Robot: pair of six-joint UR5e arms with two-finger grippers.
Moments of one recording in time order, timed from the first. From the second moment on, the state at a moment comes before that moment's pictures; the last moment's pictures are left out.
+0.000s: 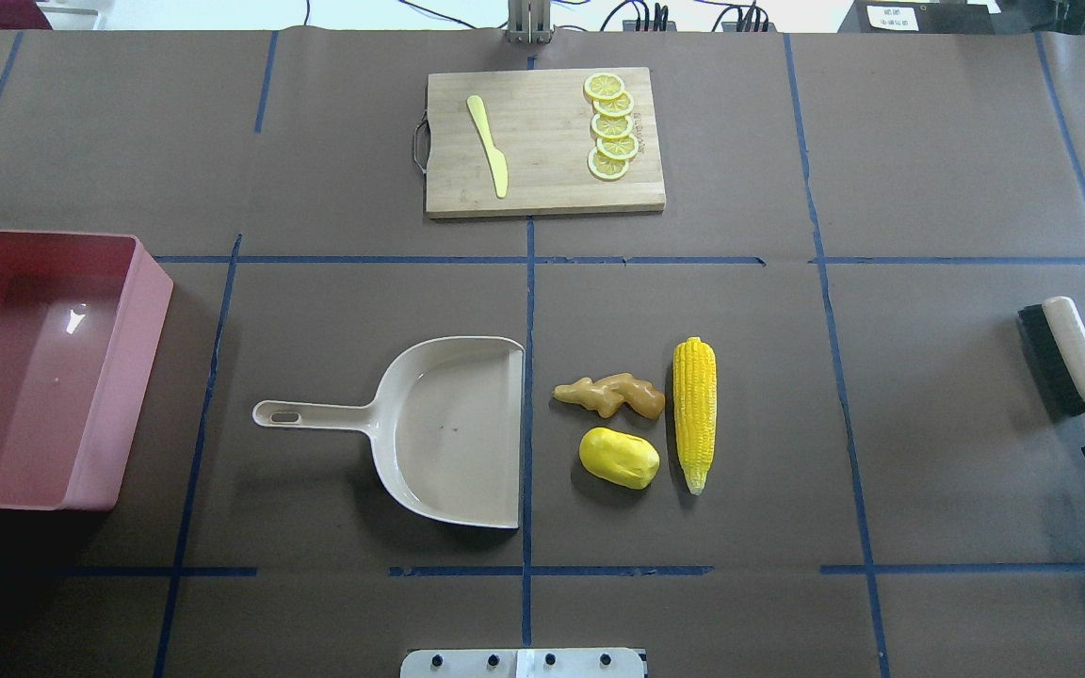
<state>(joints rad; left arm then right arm) -1.57 -1.53 -1.64 -1.51 -2.36 0.24 0.96 -1.95 1.76 -0.91 2.17 0.58</state>
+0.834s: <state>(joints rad) -1.56 -1.53 -1.64 -1.53 -2.35 0.24 0.99 -1.94 1.77 -0.91 2.17 0.54</state>
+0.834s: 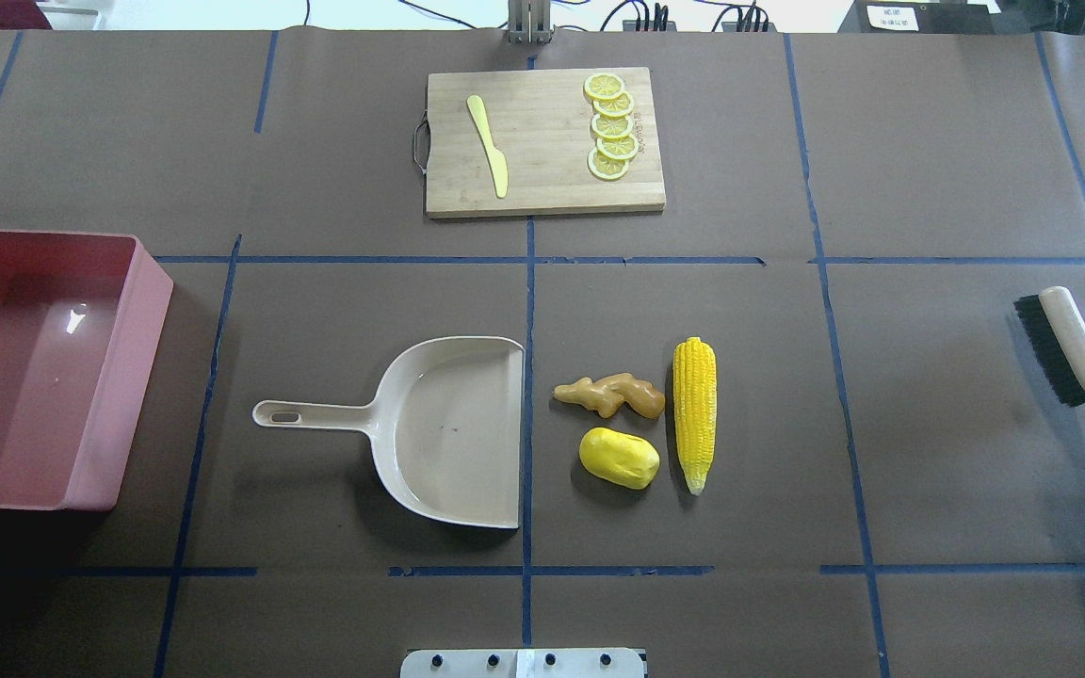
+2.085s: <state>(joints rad) -1.48 -1.58 -1.64 -1.99 -2.39 0.17 1.02 -1.93 1.78 -0.92 2.17 0.55</state>
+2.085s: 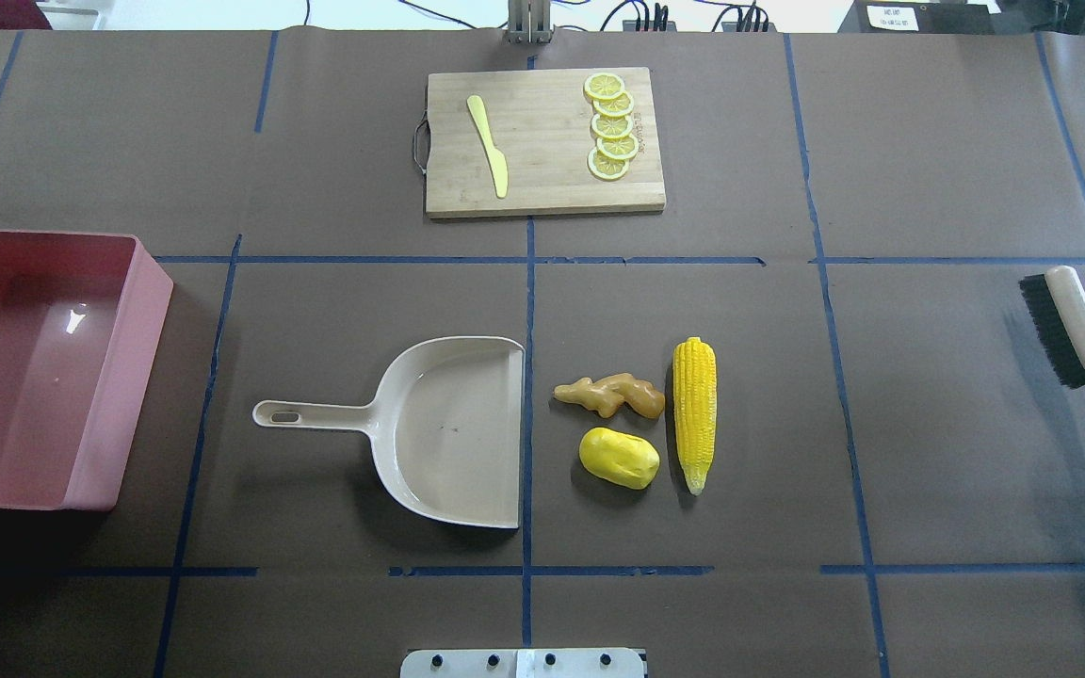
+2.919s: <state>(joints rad) -1.07 -1.72 -1.84 -2.06 -2.39 0.15 1.02 -1.93 1.78 -0.92 2.16 0.56</state>
